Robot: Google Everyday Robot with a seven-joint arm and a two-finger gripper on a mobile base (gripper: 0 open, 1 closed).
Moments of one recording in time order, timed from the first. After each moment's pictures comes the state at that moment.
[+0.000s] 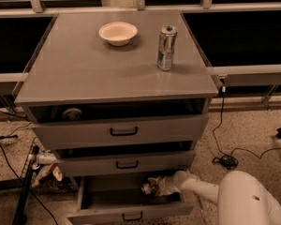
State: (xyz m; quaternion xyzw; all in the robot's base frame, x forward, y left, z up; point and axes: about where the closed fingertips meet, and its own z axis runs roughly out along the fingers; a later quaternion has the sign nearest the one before) arm 0.596 -0.089 0.128 -0.83 0.46 0.00 0.31
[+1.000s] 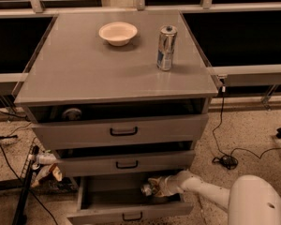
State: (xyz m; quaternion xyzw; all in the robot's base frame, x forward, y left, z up) arm 0.584 -0.086 0.150 -0.83 0.45 0.02 0.33
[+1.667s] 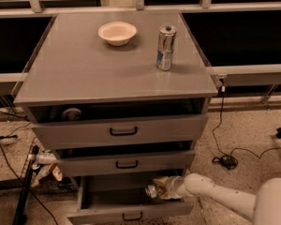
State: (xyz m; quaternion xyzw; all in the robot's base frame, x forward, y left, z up) arm 0.556 -0.109 0.210 -0.83 0.44 0.00 0.34
